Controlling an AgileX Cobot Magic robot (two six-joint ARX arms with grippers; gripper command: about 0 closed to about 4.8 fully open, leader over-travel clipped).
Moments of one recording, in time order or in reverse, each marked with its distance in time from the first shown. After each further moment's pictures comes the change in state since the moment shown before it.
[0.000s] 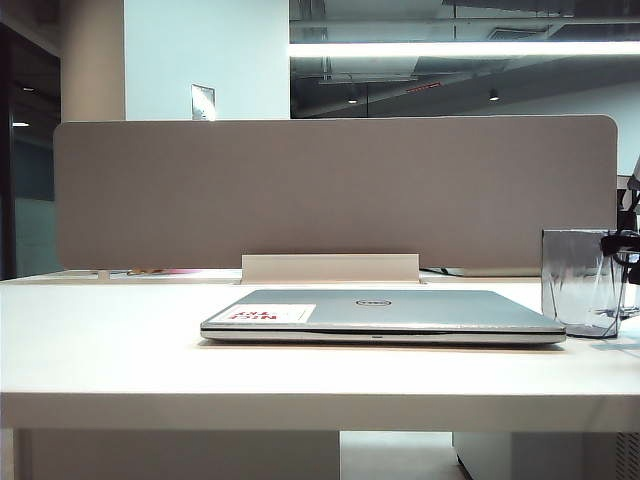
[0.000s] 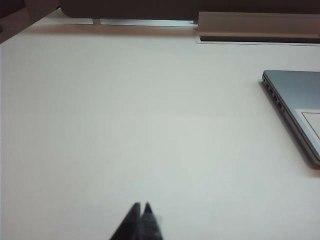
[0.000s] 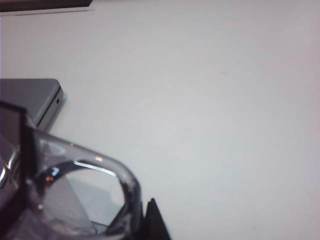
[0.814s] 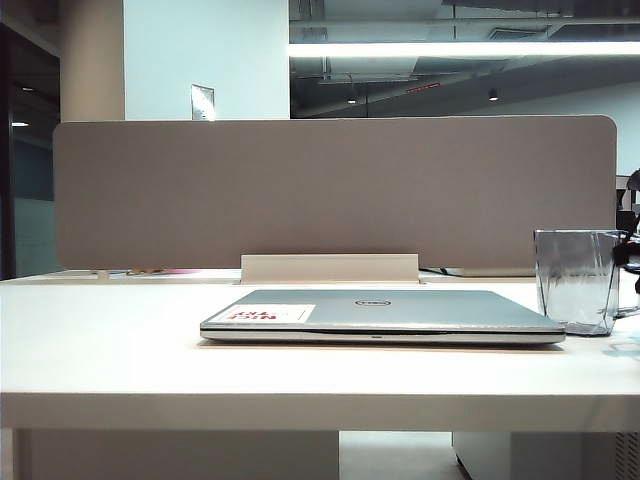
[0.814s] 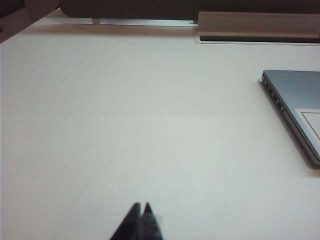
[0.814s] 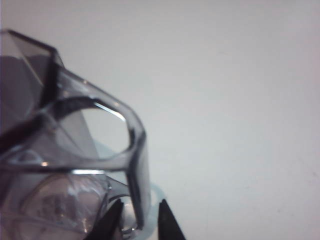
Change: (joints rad) left arm 0.000 0.001 0.000 0.000 0.000 0.000; right arm 0.001 -0.044 -0.079 0.023 0.001 -0.009
